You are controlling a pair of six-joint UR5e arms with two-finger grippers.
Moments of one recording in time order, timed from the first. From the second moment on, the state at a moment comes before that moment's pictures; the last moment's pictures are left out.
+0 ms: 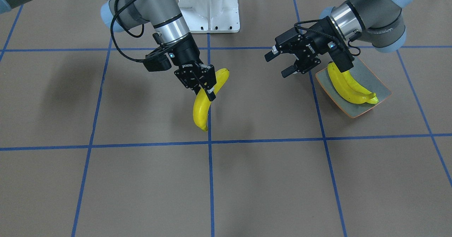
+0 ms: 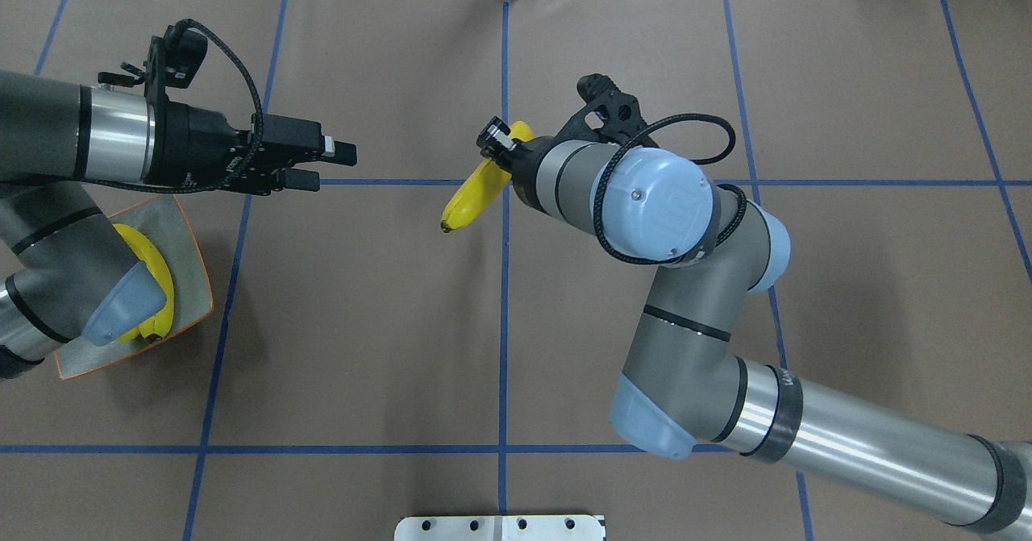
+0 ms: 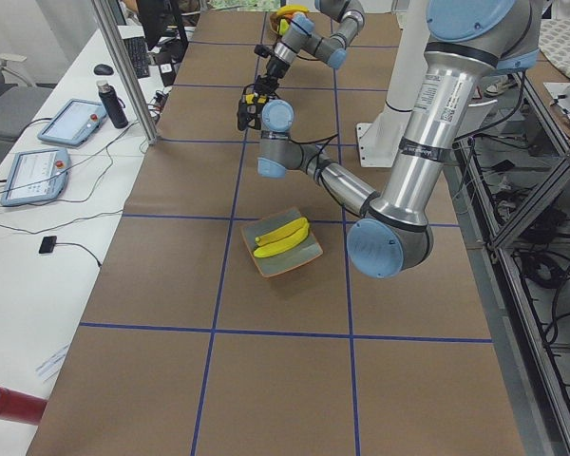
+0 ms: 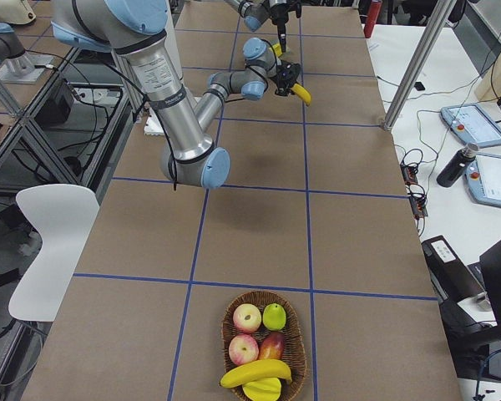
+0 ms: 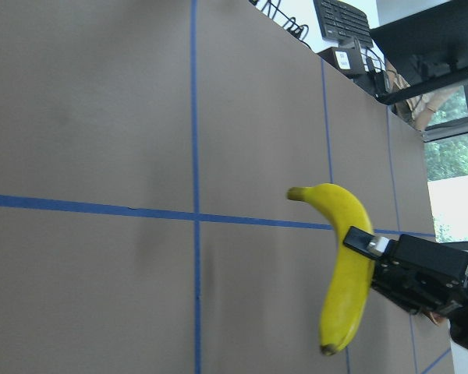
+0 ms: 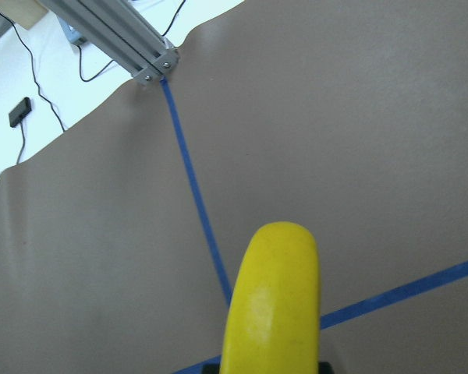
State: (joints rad) left arm -0.82 -1.91 -1.74 -2.76 -2.19 -1.58; right arm 0.48 -0.90 1.72 -1.08 1.44 1.92
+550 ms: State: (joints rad) left arm -0.78 -1.92 -1.75 -2.77 -2.19 -1.57; right arm 0.40 -0.81 1.73 -1.08 1.38 1.98
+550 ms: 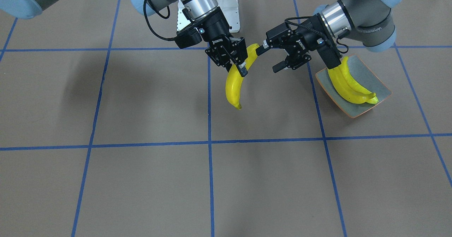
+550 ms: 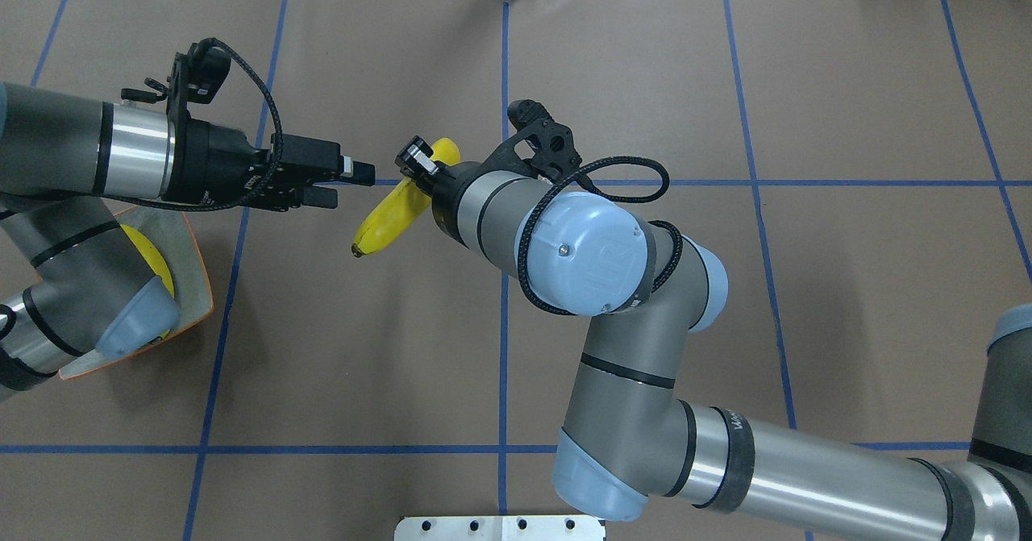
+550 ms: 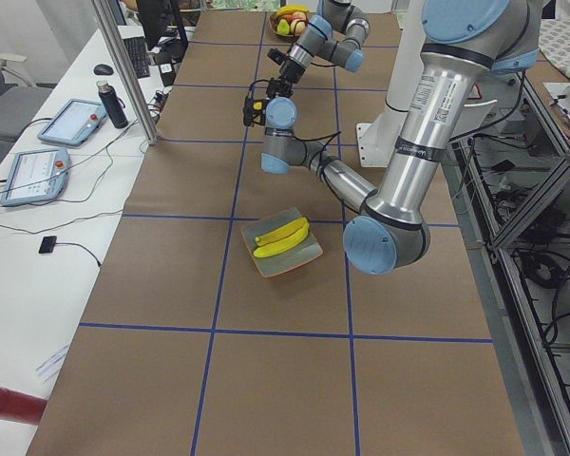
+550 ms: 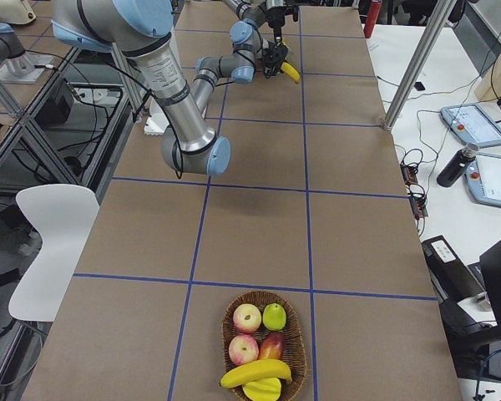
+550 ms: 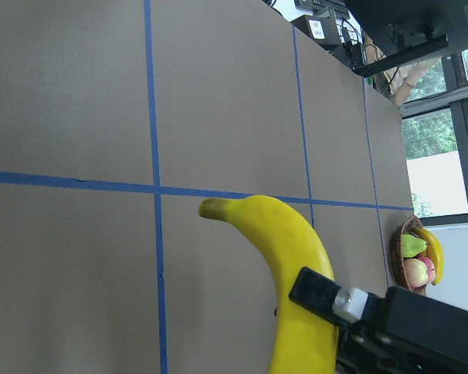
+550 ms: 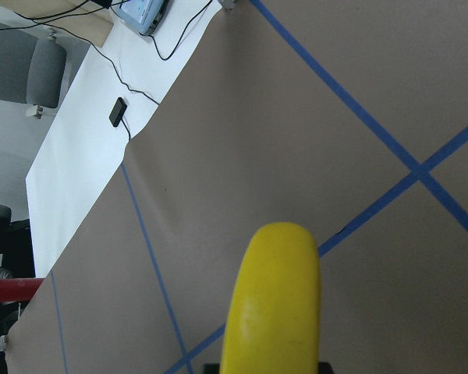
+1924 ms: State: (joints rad) left arm -0.70 -1.90 -1.77 -2.82 -2.19 -1.56; right arm 0.40 -0.81 1.73 -1.07 1.38 1.87
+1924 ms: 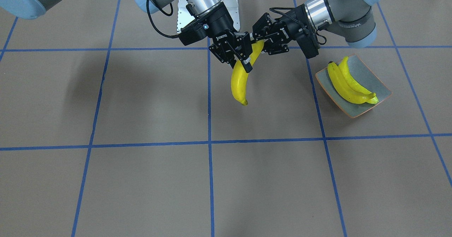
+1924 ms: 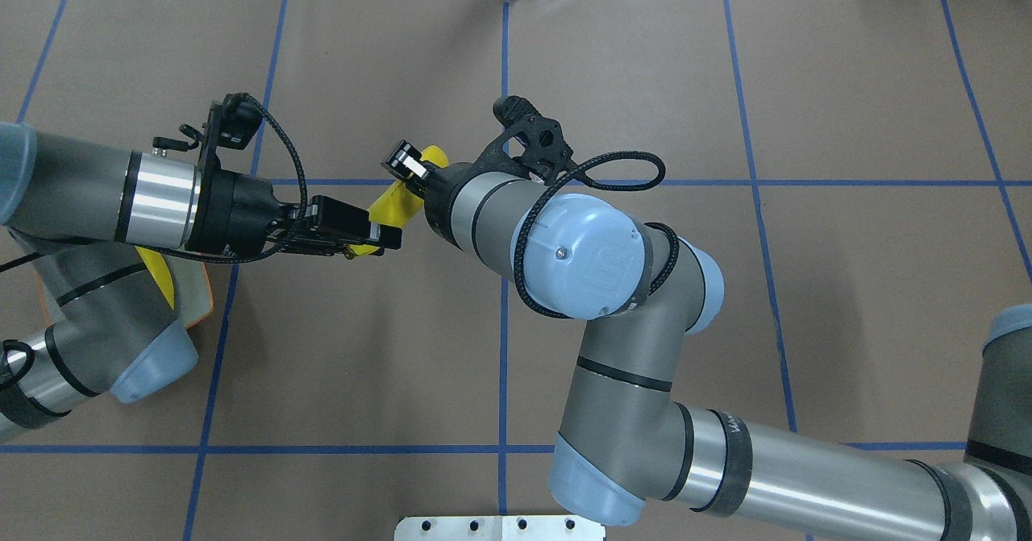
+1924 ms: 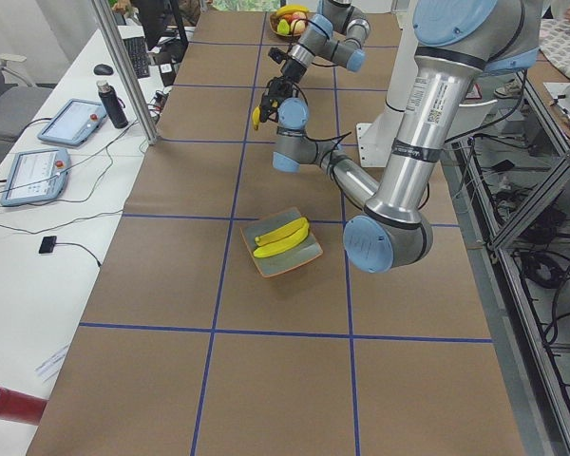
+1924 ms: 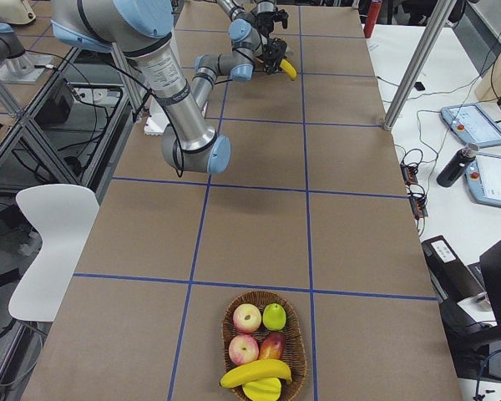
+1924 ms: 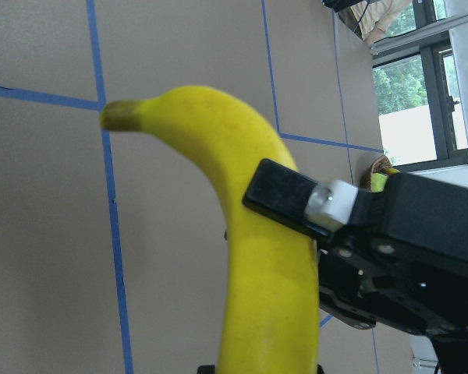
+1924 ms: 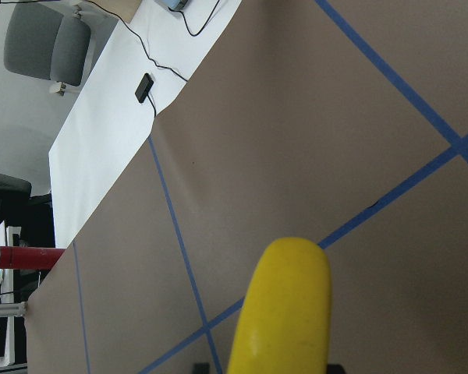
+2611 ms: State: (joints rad) left arm -0.71 -1.88 -1.78 -2.83 -2.18 -1.56; right arm 0.42 -0.91 1.90 -1.07 1.39 1.79
